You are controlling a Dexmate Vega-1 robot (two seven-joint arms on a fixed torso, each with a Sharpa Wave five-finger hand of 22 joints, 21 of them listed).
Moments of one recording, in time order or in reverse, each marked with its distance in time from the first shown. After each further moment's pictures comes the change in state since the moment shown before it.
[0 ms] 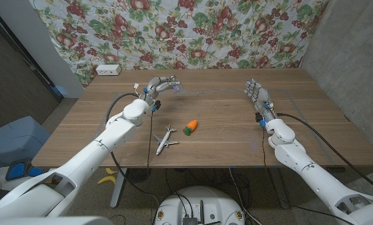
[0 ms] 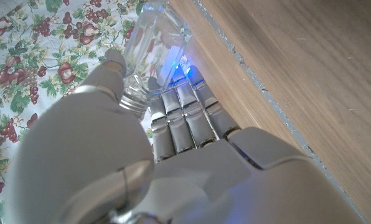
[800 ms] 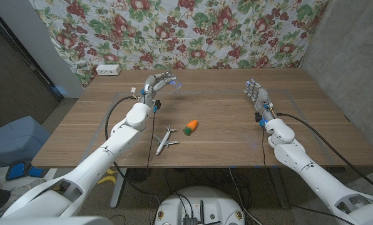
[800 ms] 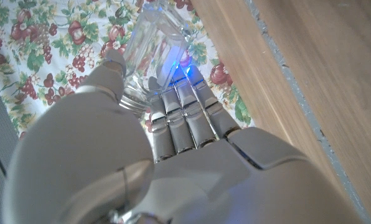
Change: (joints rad) left arm 0.052 -0.101 -0.035 0.086 0.050 -0.253 0.153; left_hand -0.003 0.003 0.000 0.000 0.000 0.000 0.000 0.002 0.000 0.000 0.000 -0.003 0.000 0.000 0.000 0.000 0.000 0.000 0.000 0.008 0.000; right arm 0.002 0.001 -0.002 0.001 -0.002 -0.003 -0.002; right_hand 0.000 0.000 0.000 0.000 0.000 0.000 0.000 0.000 0.000 0.000 0.000 0.000 0.000 0.000 0.000 0.000 -0.003 0.007 -0.007 -0.007 0.000
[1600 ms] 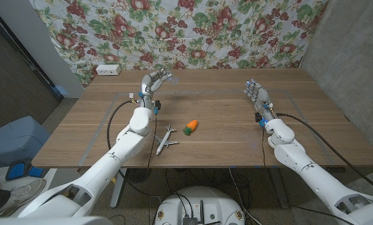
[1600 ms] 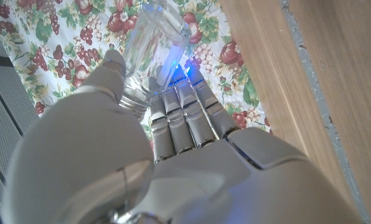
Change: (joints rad) left arm 0.020 -0.042 -0.020 0.029 0.034 -0.083 0.048; left_hand 0.000 0.000 -0.004 0.004 0.001 0.000 0.000 -0.004 0.001 0.001 -0.001 0.003 0.001 0.003 -0.002 0.000 0.000 0.000 0.000 0.000 0.000; right arm -0.003 0.001 0.001 -0.001 -0.001 0.001 -0.003; right_hand 0.000 0.000 0.000 0.000 0.000 0.000 0.000 0.000 0.000 0.000 0.000 0.000 0.000 0.000 0.000 0.000 0.000 0.007 0.007 -0.012 0.000
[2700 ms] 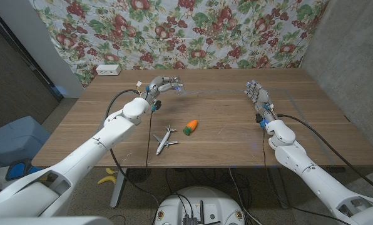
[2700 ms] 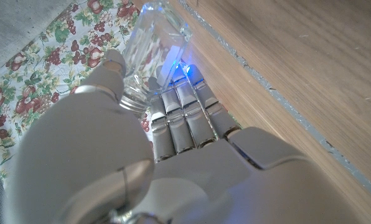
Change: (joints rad) left arm -0.083 0.185 0.085 -0.158 -0.012 0.355 -0.231; left_hand 0.003 -0.003 0.000 0.000 0.000 0.000 0.000 0.003 -0.001 0.000 0.000 -0.003 -0.001 -0.002 0.002 0.000 0.000 -0.002 -0.002 0.008 0.000; right arm -0.018 -0.007 0.005 -0.017 0.003 0.008 0.000; right_hand 0.000 0.000 0.000 0.000 0.000 0.000 0.000 0.000 0.000 0.000 0.000 0.000 0.000 0.000 0.000 0.000 0.000 0.000 0.000 -0.011 0.000
